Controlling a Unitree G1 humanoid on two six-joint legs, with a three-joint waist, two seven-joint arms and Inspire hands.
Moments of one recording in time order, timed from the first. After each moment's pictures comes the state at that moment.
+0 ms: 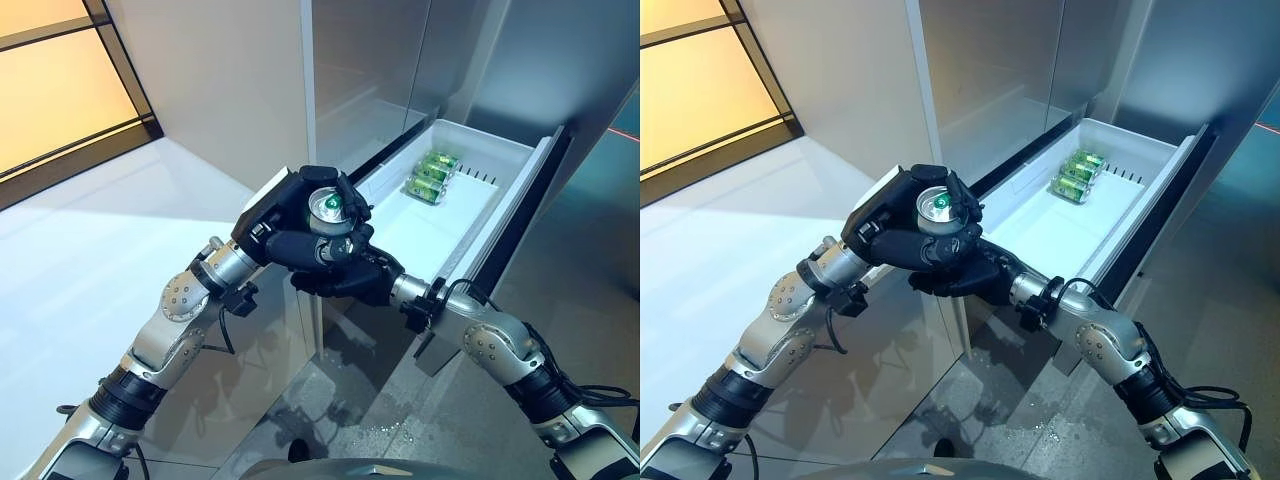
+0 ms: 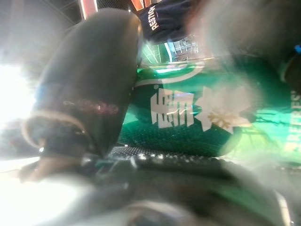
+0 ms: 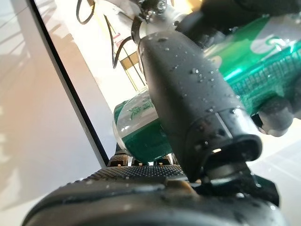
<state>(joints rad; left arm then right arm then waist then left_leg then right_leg) -0.26 0.63 -0.34 -0.21 -0.68 -0.24 -0.33 -0.33 -0.57 0.45 -0.12 1.04 0.40 0.27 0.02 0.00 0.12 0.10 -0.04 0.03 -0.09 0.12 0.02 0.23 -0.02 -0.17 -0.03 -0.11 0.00</state>
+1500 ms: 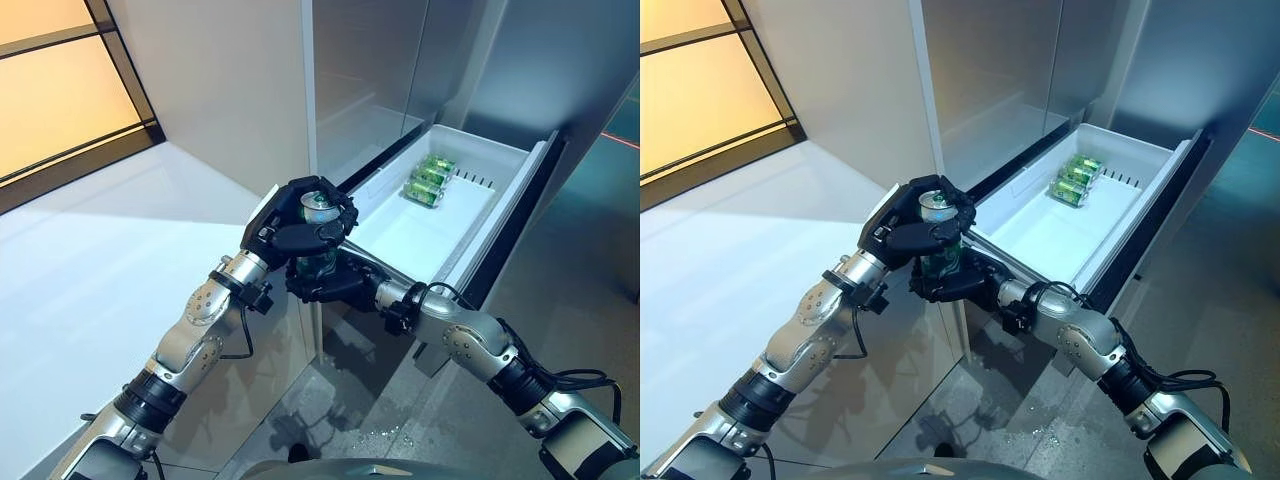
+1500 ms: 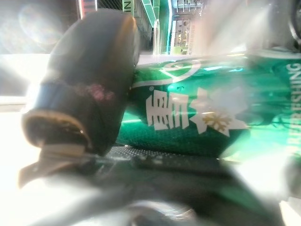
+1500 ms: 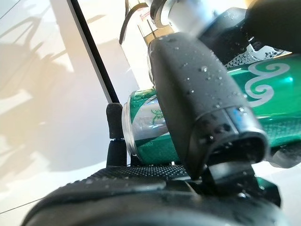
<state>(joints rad) -0.25 0.52 -0.40 -0.10 -0.72 -0.16 -0.12 -0.41 -0.54 0.60 0.00 0.92 0.34 0.16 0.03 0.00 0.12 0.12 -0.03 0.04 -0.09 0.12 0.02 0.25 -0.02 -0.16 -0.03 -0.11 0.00</state>
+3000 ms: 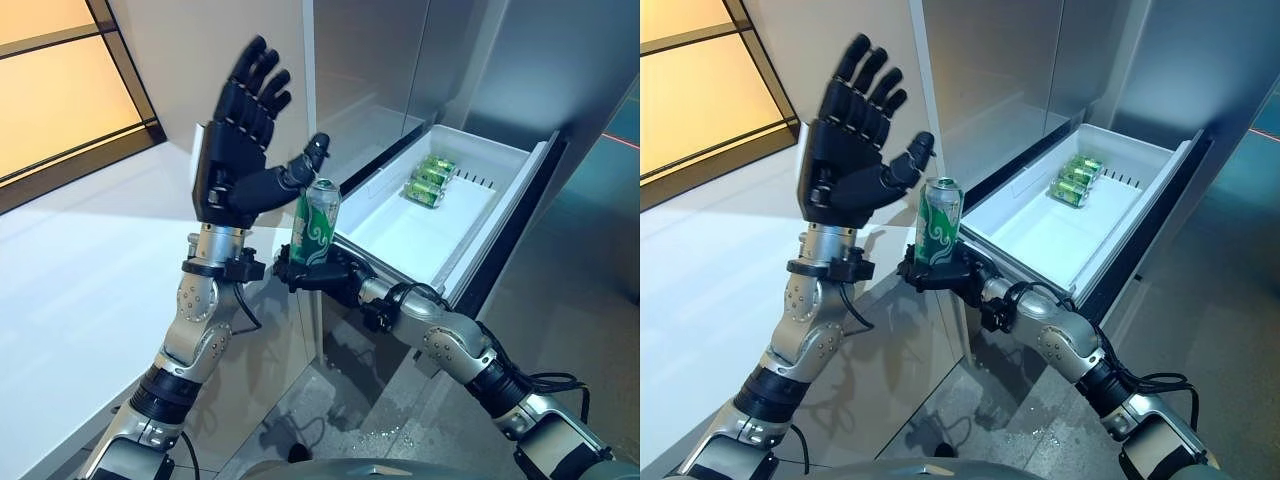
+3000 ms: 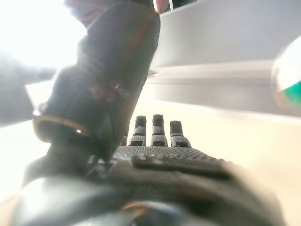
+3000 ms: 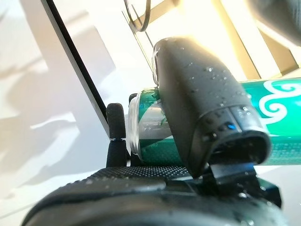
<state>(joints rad) -0.29 0.41 -0.23 -0.20 -0.60 -0.47 0.13 -0.40 -0.42 0.56 0.00 0.92 0.34 -0.03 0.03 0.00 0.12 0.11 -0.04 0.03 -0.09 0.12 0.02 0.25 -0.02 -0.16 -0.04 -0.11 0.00</state>
